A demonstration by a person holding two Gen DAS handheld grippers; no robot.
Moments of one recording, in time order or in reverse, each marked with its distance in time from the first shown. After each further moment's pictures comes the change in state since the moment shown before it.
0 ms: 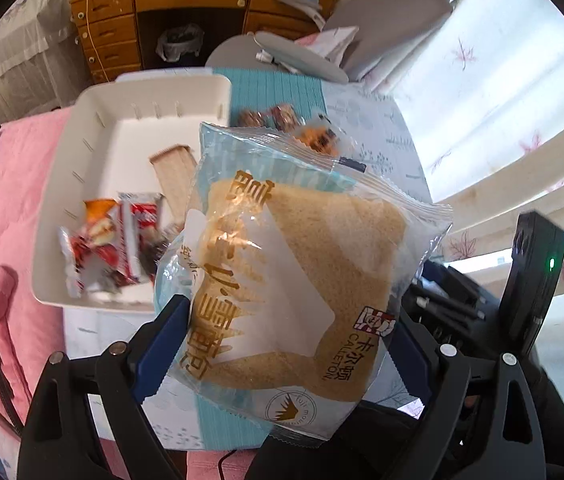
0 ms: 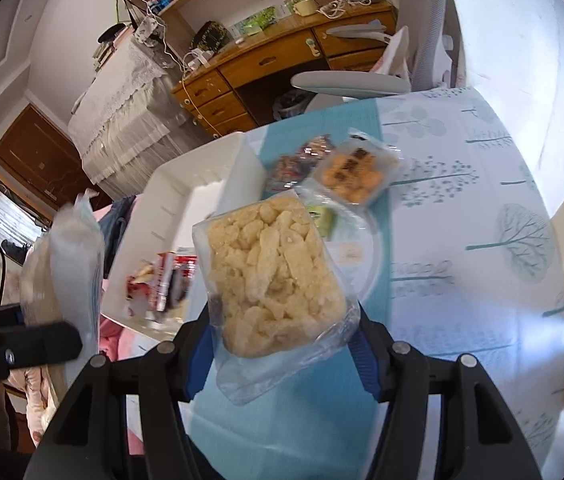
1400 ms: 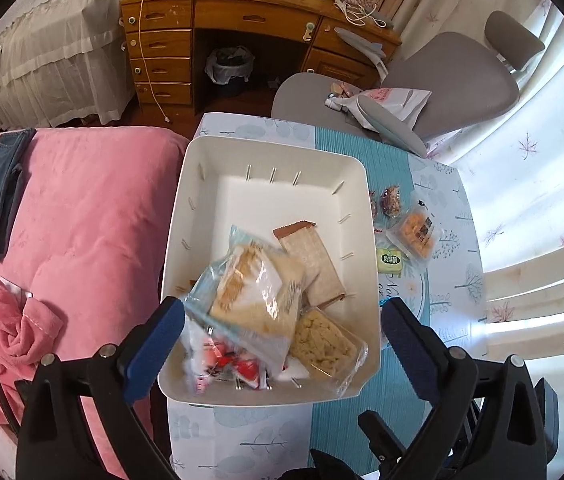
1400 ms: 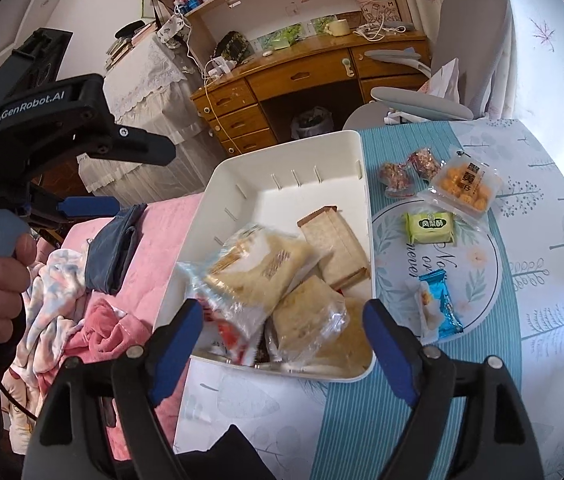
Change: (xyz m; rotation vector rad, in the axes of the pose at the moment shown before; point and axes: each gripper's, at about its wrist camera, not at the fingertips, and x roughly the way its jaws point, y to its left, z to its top) left arm -0.033 0.168 0.077 -0.085 -0.079 0.044; right arm 0.057 0.166 -0.026 -0.038 -0.098 -0.070
